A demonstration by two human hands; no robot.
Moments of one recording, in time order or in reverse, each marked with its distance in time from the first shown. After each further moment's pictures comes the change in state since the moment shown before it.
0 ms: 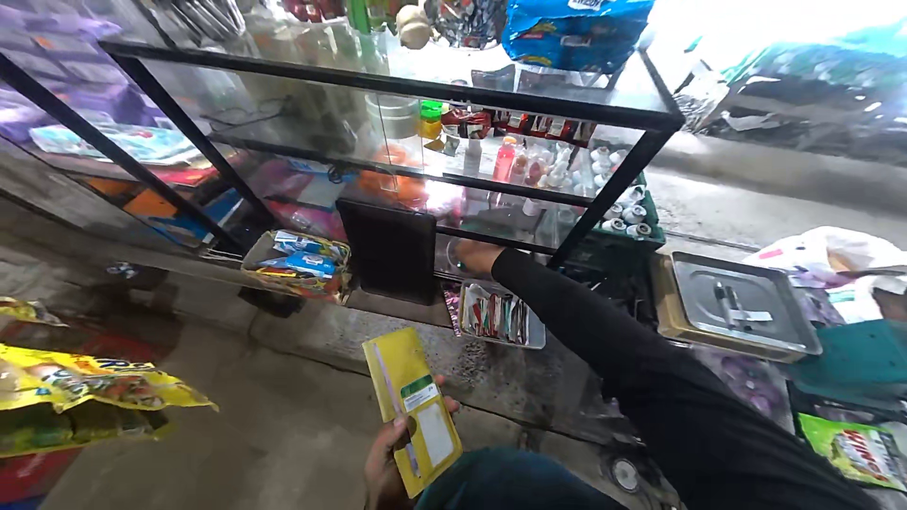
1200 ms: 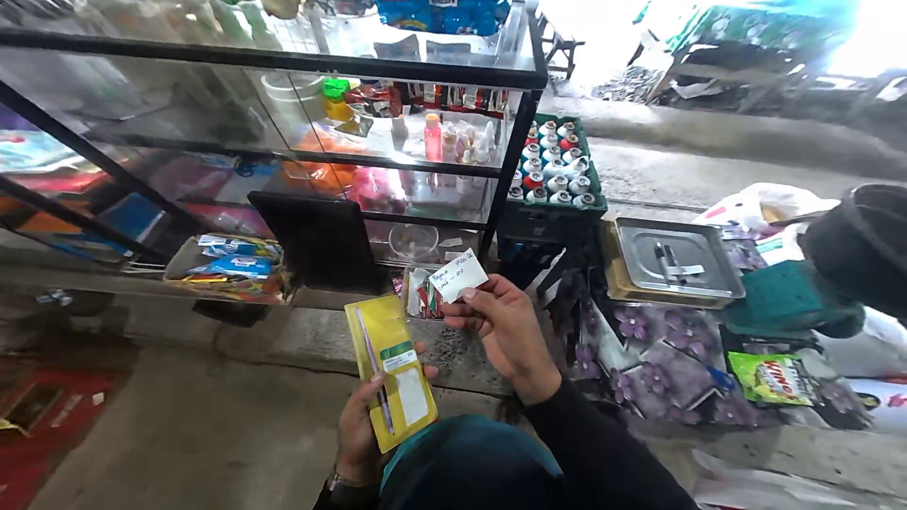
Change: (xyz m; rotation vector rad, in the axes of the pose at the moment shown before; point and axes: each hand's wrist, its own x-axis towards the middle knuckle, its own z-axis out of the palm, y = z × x) left_hand 0.037 -0.028 0.037 0.144 -0.017 -0.134; right_hand -0.231 -0.053 0.071 2.249 0.854 -0.074
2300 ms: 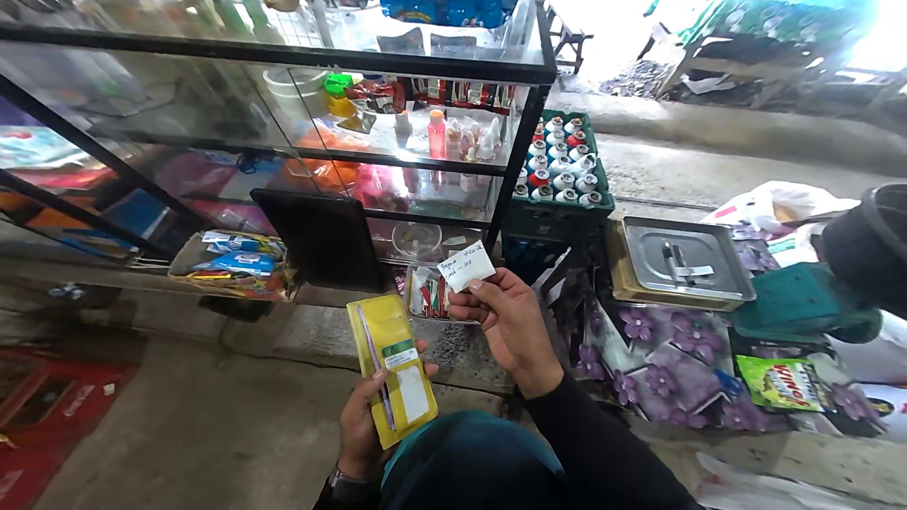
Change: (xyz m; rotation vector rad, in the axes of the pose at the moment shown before) left_hand 0.002 0.000 -0.001 0.023 0.037 0.007; right_hand 0.012 0.000 -0.002 0.030 0.033 -0.019
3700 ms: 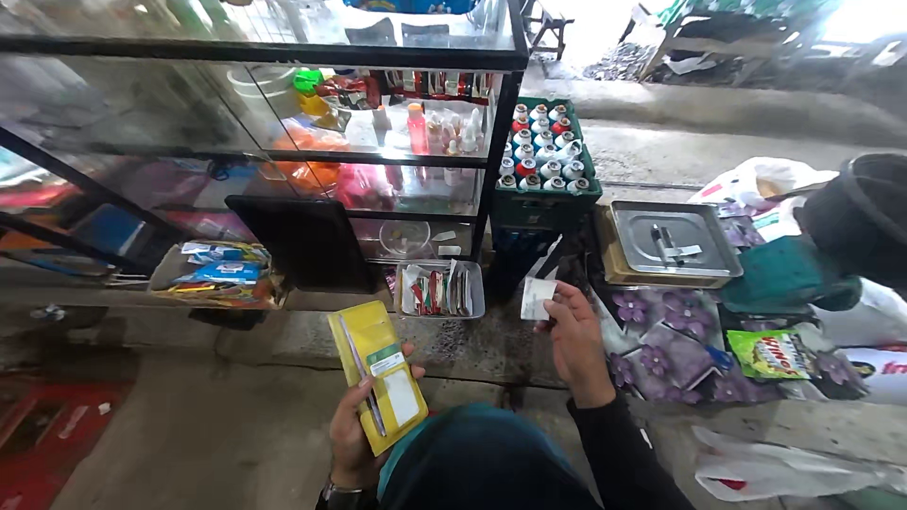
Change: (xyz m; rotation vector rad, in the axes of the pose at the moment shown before) left_hand -0.007 0.003 -0.008 0.005 0.032 0.019; right_hand -0.029 0.002 -0.136 -0.425 0.297 -0.243
